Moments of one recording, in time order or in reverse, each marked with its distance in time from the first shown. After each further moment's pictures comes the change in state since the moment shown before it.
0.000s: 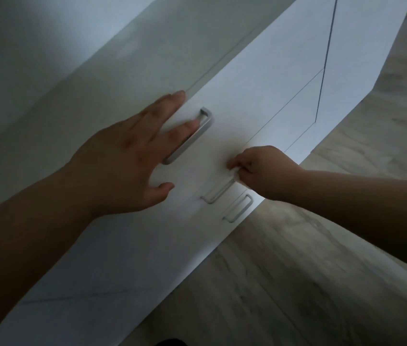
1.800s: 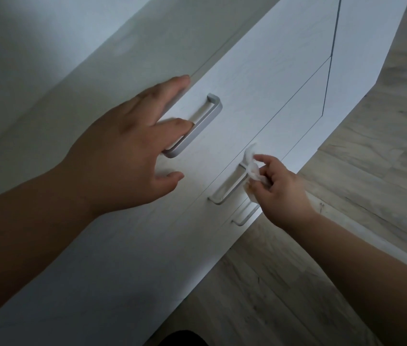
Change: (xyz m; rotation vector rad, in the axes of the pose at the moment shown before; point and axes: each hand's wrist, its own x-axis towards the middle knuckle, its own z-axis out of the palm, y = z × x) left_hand 0.004 -0.006 0.010 -0.127 0.054 -0.033; right_hand -0.035 0.000 0.084 0.506 0.502 0.279
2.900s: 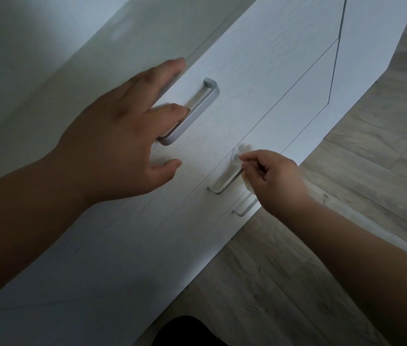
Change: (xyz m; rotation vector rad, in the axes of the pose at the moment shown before) left_hand -0.001 0.000 0.000 0.078 -0.002 0.015; right_hand 0.004 -0.010 0.003 -0.077 0.002 -0.104
